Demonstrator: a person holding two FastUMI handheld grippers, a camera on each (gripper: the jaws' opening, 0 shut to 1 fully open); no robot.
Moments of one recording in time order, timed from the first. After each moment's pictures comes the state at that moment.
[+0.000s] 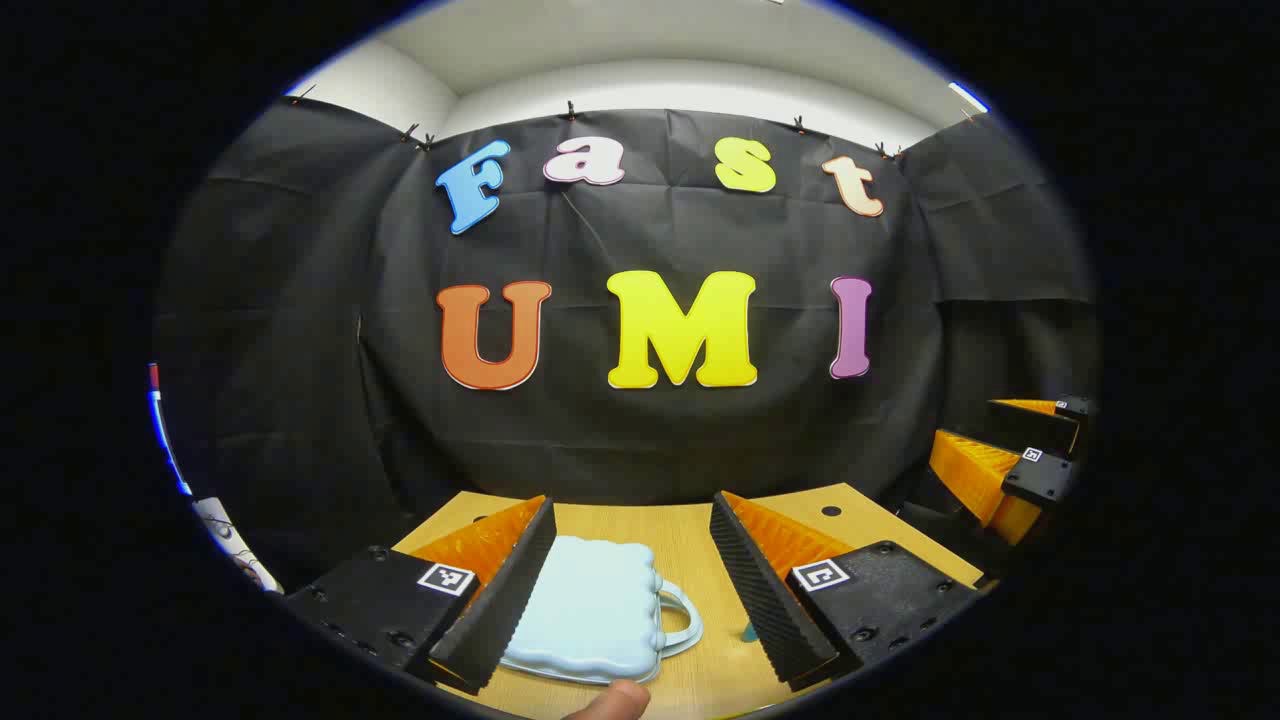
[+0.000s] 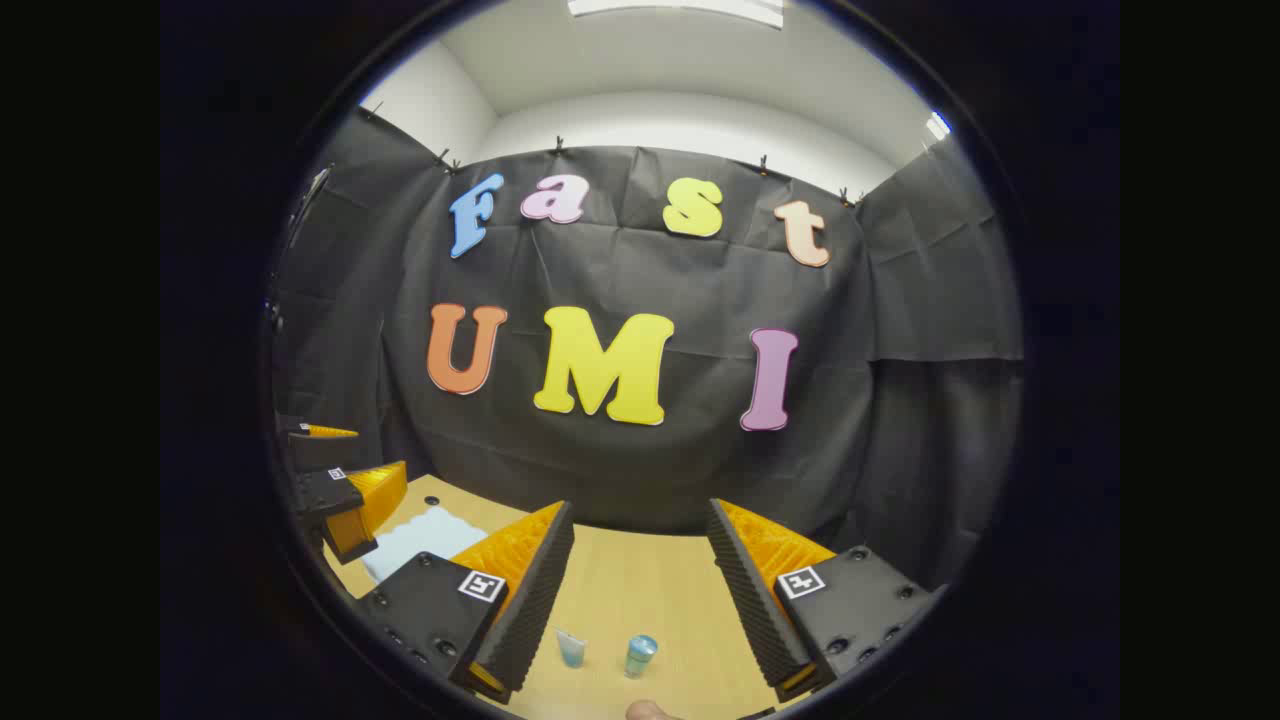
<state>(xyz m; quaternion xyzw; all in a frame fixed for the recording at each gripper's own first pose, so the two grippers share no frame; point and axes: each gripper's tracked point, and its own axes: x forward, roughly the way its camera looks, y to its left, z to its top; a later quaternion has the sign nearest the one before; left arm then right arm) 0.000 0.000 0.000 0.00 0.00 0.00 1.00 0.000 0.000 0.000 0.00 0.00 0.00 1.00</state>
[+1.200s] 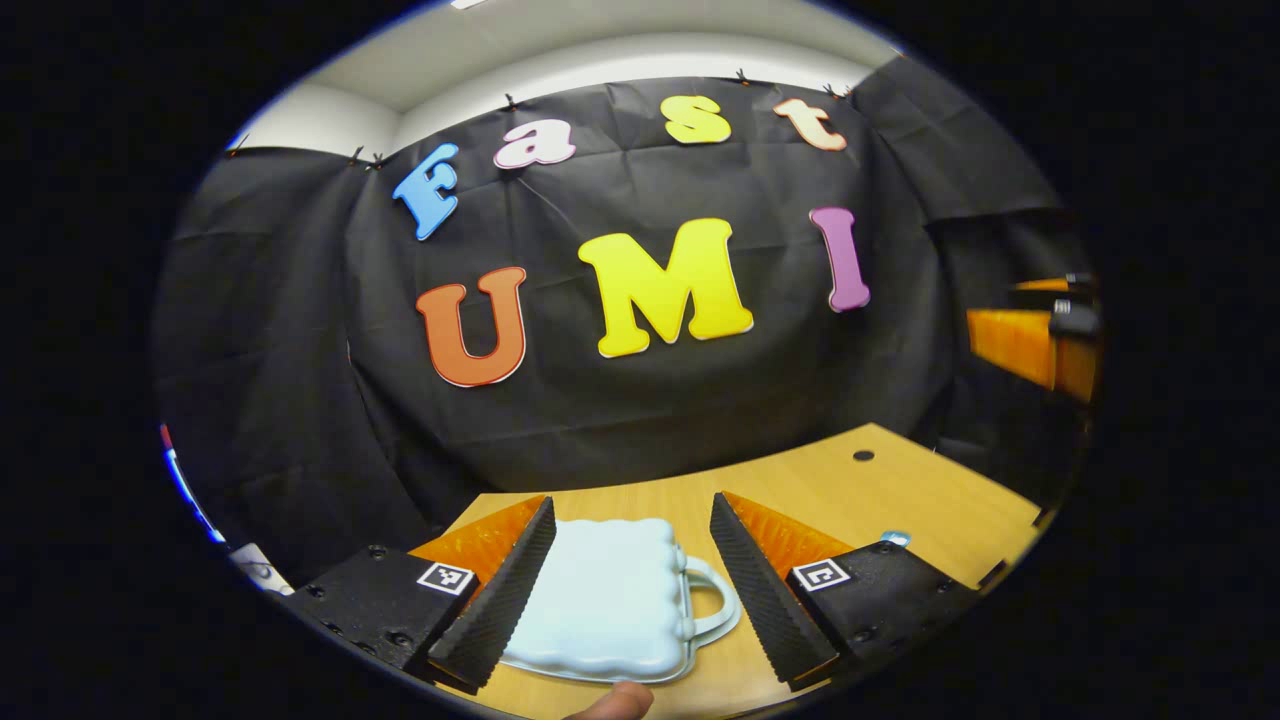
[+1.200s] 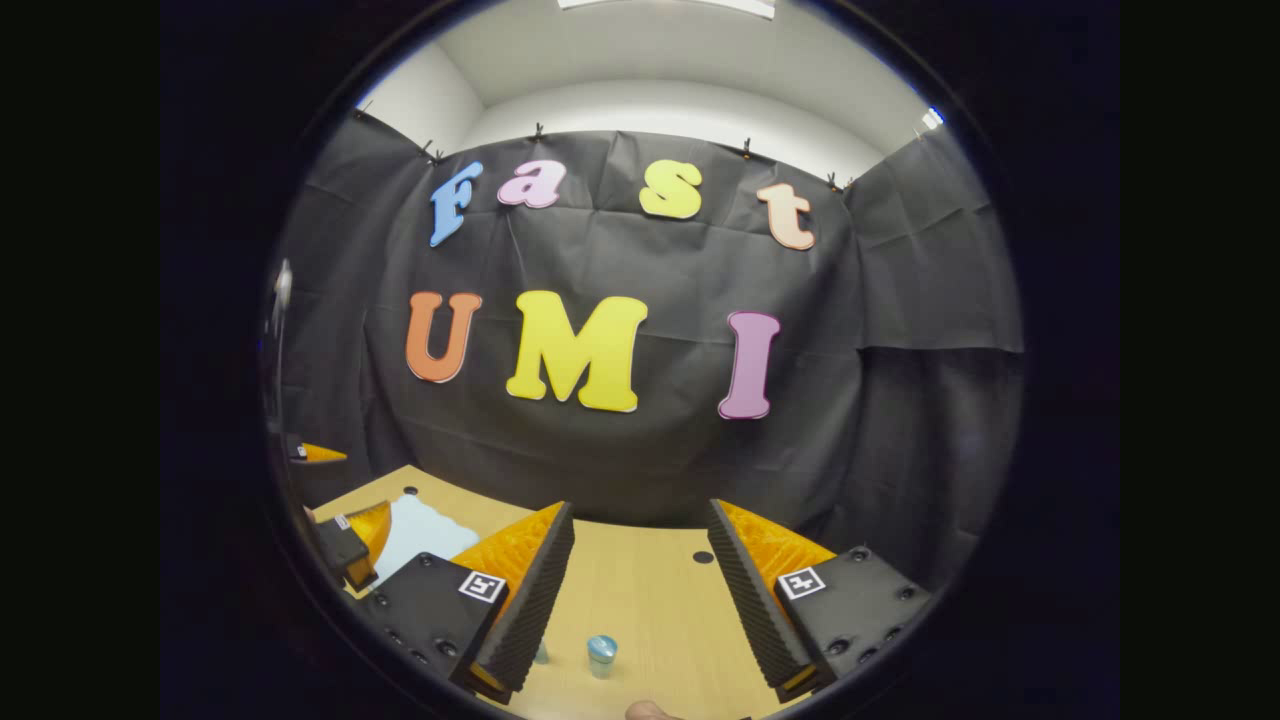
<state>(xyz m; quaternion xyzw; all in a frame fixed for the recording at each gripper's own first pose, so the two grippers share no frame) 0.025 -0.010 -0.078 0.14 0.05 0.01 0.99 0.025 -0.058 -0.024 0.01 0.03 -0.03 1.00</state>
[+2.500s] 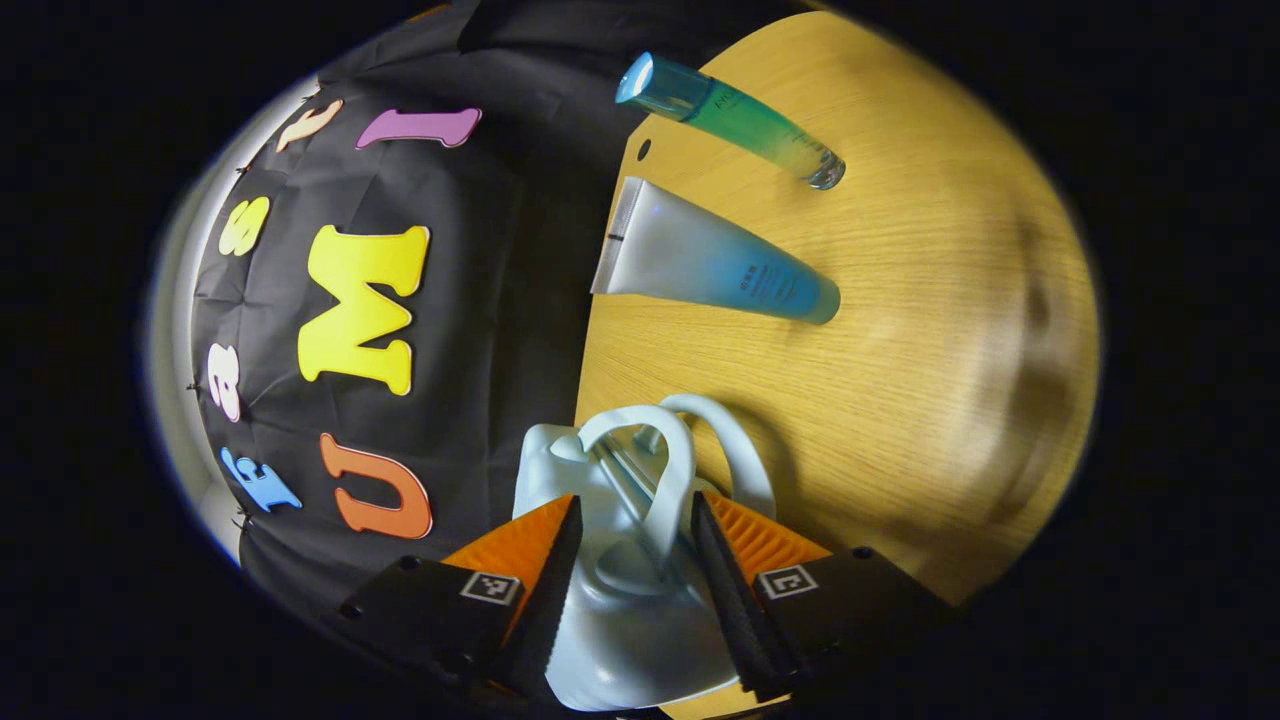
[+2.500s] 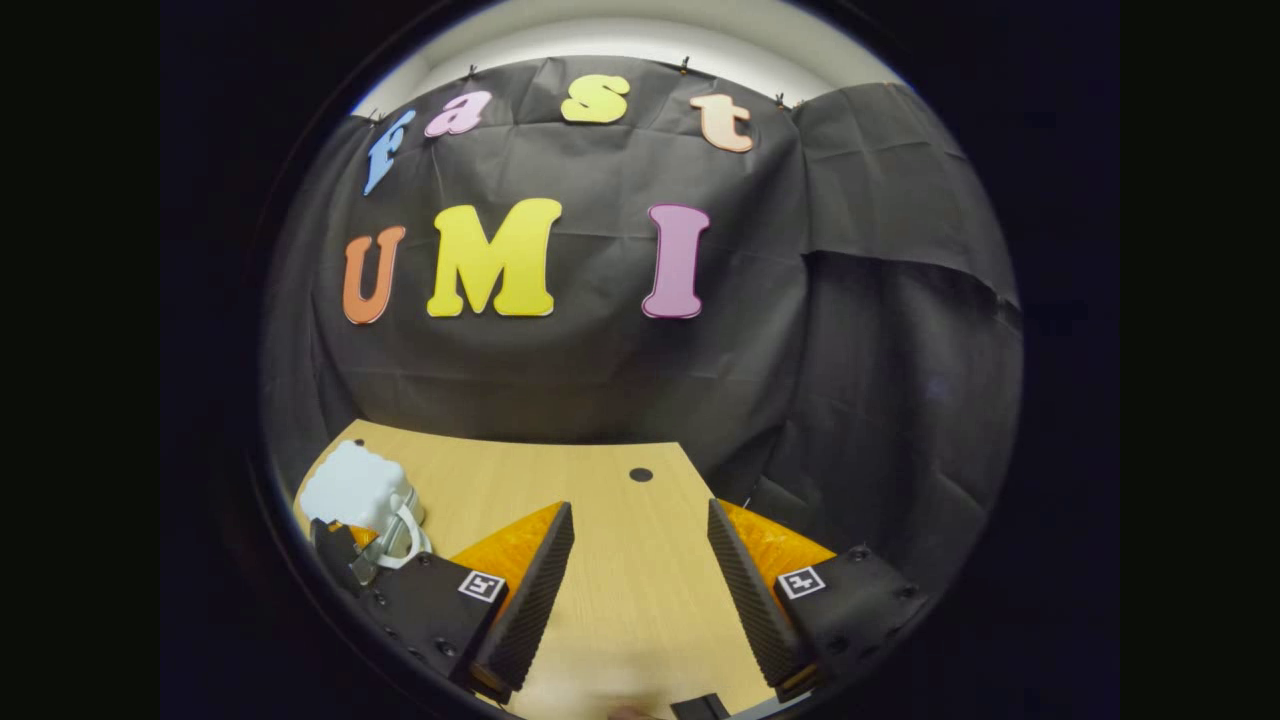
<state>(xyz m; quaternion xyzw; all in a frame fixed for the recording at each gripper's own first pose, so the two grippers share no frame) 0.086 -0.028 -0.272 0.64 0.17 -0.08 0.75 0.036 -0.146 -0.120 0.04 0.15 -0.11 0.98</state>
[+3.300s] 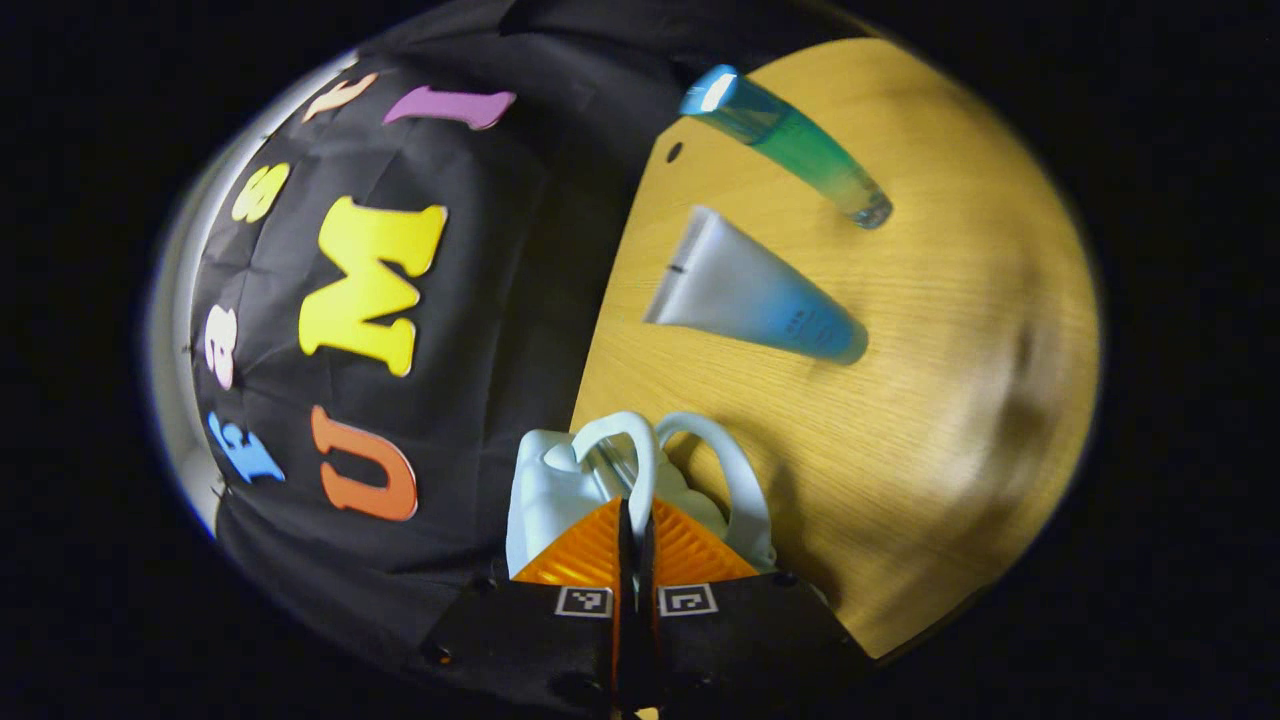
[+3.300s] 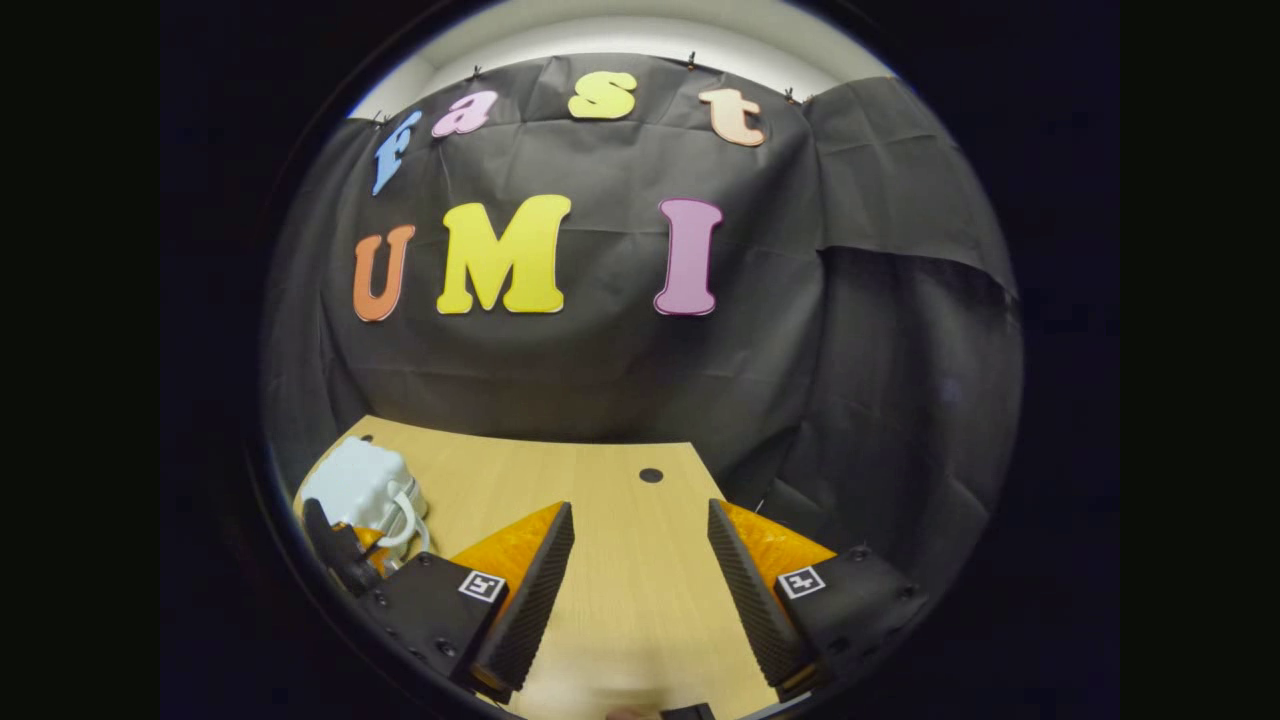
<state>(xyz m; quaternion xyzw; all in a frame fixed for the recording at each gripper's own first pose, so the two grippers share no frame) 0.082 -0.030 -0.249 0.56 0.19 -0.05 0.81 0.048 -0.157 -0.127 0.03 0.15 -0.09 0.98</state>
